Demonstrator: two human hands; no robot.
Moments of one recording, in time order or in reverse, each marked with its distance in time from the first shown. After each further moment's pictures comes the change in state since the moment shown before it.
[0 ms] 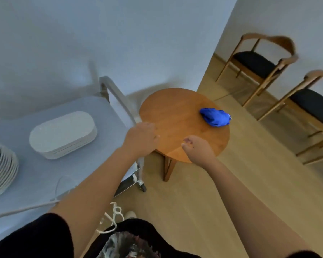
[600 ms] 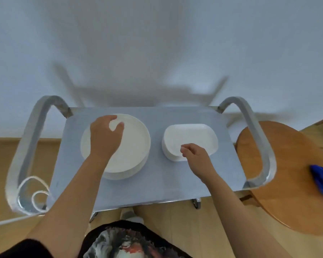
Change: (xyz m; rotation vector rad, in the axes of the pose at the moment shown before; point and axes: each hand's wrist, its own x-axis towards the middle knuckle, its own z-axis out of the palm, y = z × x) left_hand -0.169 -0.375 -0.175 -0.341 0.670 -0.828; right_hand 0.040 -0.343 0.205 0.396 -0.369 -0.199
